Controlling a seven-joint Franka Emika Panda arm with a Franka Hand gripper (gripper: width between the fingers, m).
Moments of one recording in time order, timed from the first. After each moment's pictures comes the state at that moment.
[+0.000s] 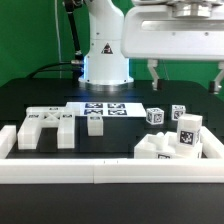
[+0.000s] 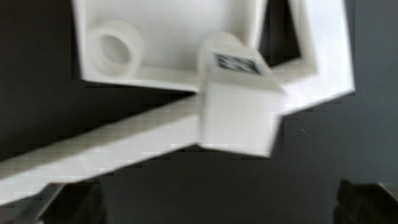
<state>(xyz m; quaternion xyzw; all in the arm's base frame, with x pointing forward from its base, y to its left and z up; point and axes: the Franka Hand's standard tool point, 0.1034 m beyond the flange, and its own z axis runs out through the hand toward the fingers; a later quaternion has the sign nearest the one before) 0.619 0.075 0.129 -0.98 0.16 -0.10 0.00</state>
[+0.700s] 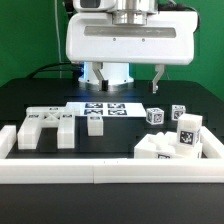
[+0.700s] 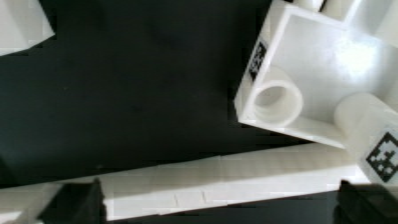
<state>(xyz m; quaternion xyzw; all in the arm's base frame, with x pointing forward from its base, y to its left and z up) 0.576 -0.001 0.115 -0.99 0.09 -0.09 -0.01</state>
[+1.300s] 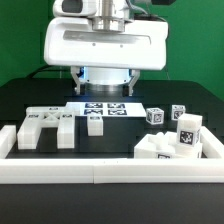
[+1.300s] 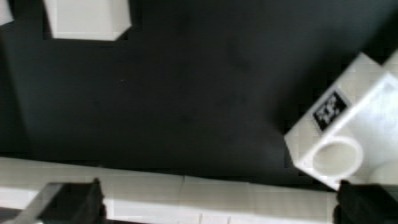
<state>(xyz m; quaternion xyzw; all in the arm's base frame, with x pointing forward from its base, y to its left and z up) 0.553 -0.043 0.103 -0.99 -0.08 -0.10 -0.03</state>
